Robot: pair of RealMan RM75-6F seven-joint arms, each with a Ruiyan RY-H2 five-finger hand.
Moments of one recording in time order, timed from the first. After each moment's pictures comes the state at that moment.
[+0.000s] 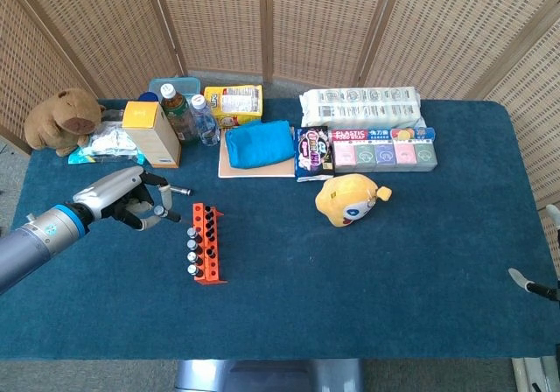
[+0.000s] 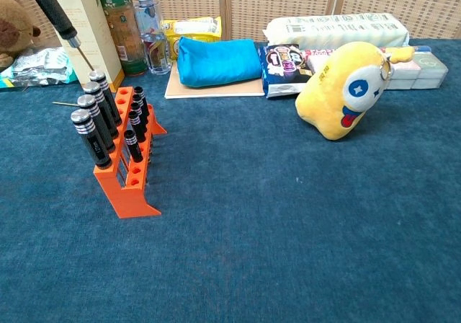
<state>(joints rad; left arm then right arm) -0.77 -0.57 -0.42 -1.96 1.25 0.27 -0.77 0.04 -1.01 0.17 -1.66 -1.35 1.50 0.15</state>
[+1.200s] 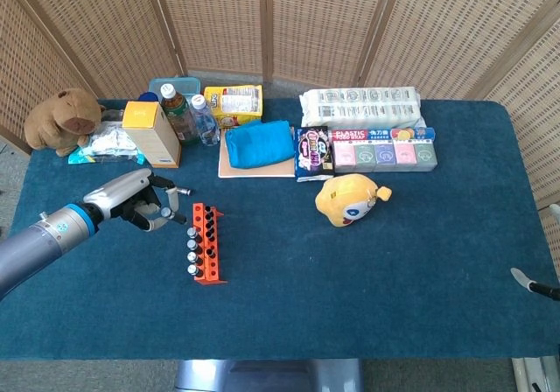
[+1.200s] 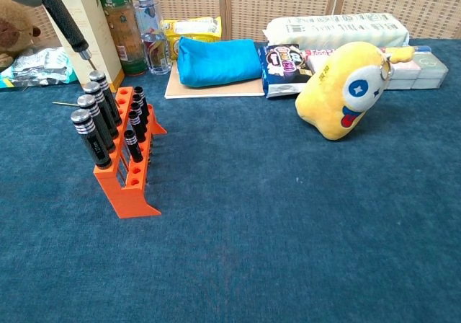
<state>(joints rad) -0.79 -0.64 -0.43 -1.92 1.22 0.22 -0.74 0.04 -1.00 0.17 -1.66 -1.35 1.50 0.17</state>
